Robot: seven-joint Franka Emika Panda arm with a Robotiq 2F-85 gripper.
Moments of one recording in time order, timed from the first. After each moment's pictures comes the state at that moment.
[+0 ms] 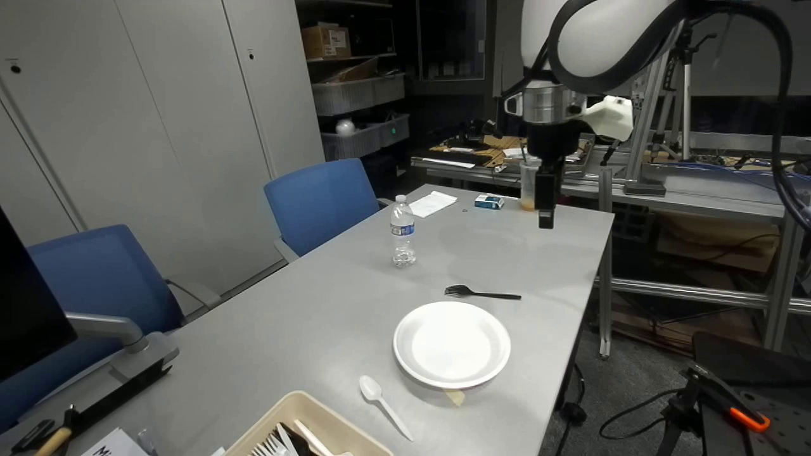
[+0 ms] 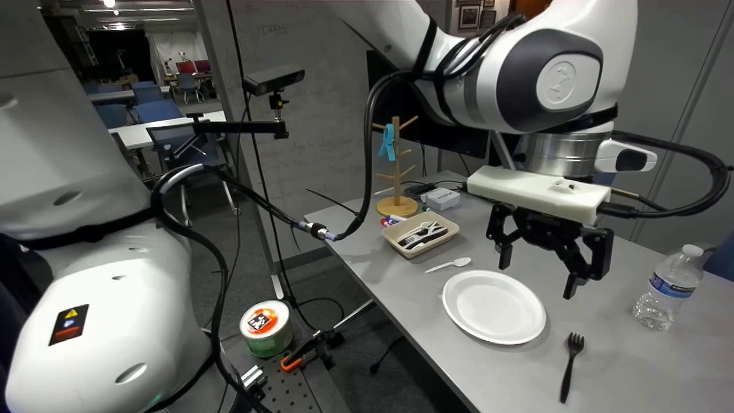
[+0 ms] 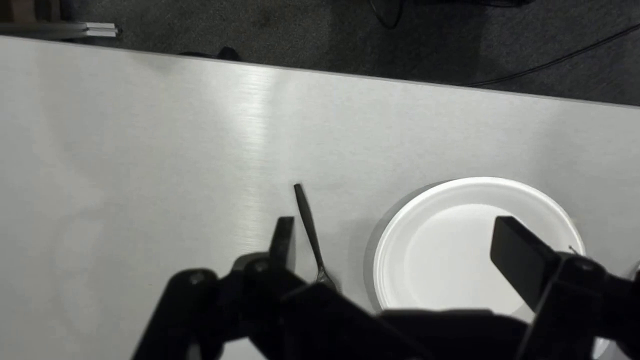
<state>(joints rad) -0.11 -0.07 -0.18 -2.29 -0.16 2.17 -0.29</state>
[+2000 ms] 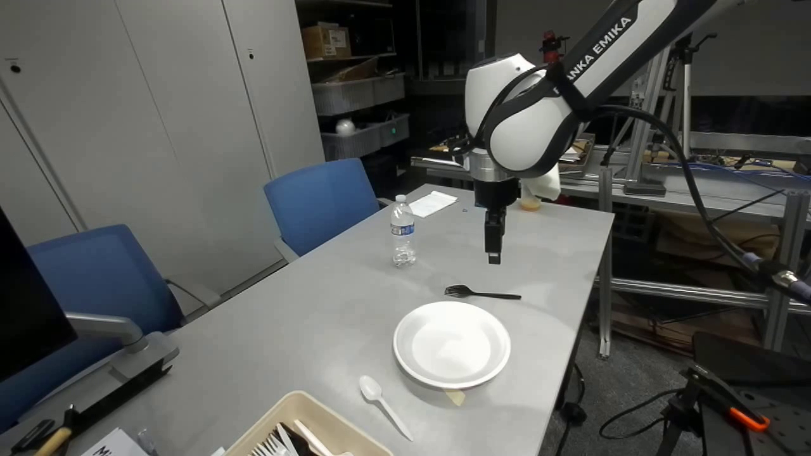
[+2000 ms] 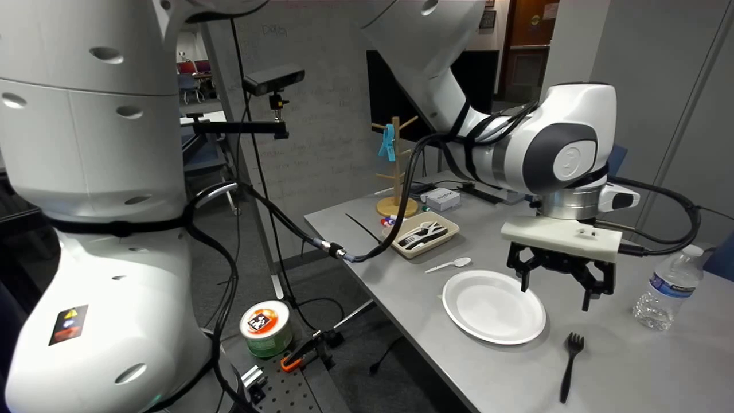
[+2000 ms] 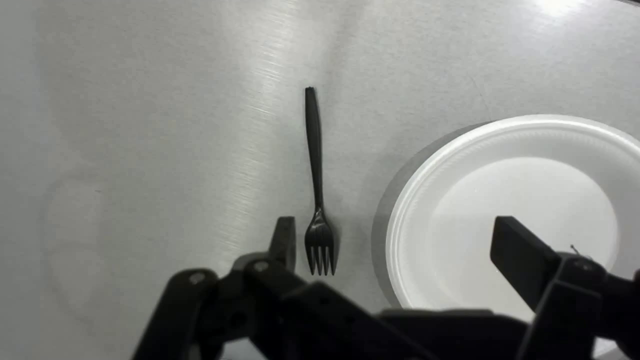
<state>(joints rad) -0.11 0.26 -0.13 -2.13 -0.18 2.41 -0.39</state>
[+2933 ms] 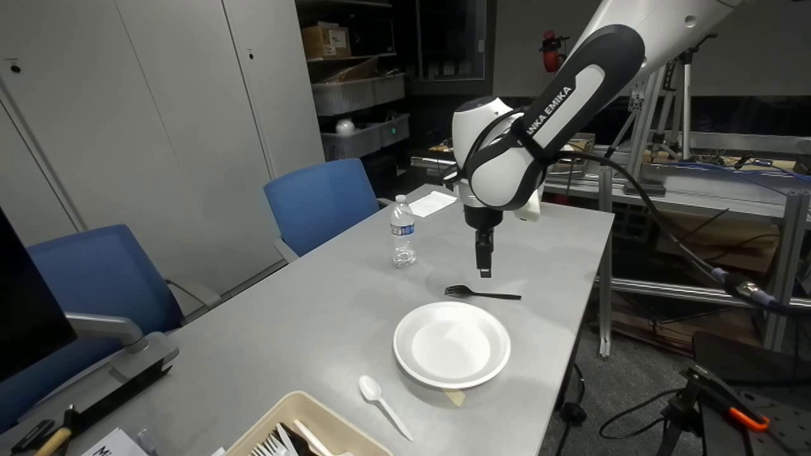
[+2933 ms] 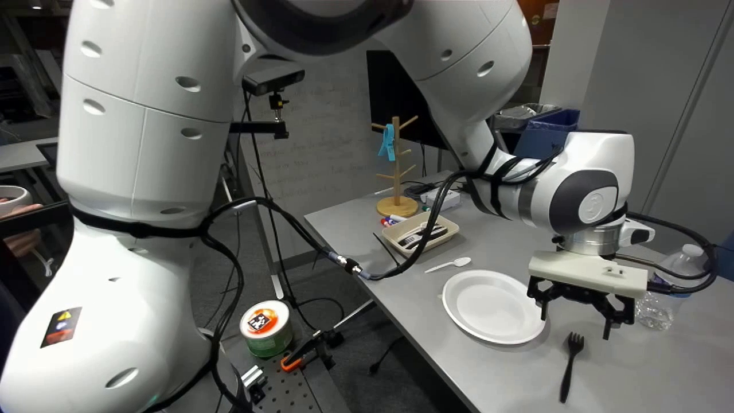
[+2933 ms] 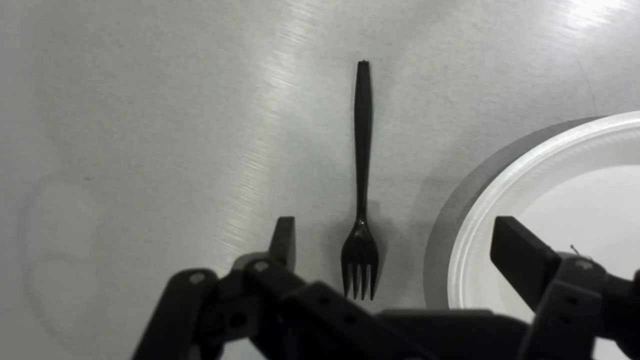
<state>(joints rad) -0.15 0.48 -0.13 -1.98 -0.21 2.48 -0.44</state>
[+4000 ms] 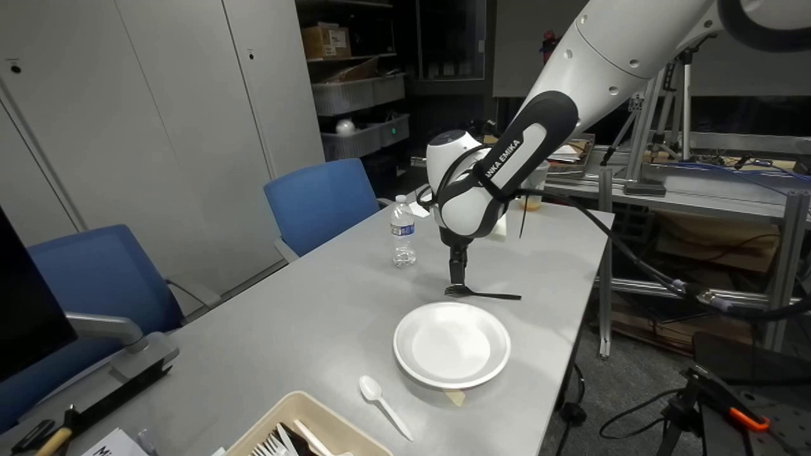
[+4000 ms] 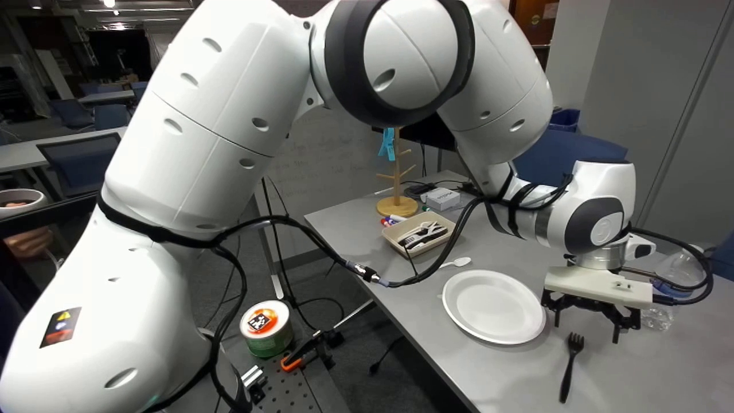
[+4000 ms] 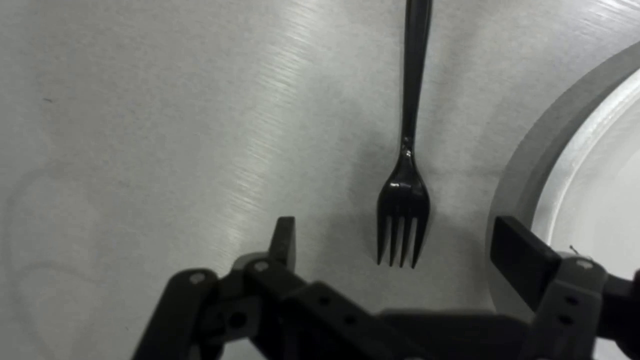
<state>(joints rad) -0.16 0.71 -0.11 -1.74 -0.21 2.50 -0.44</state>
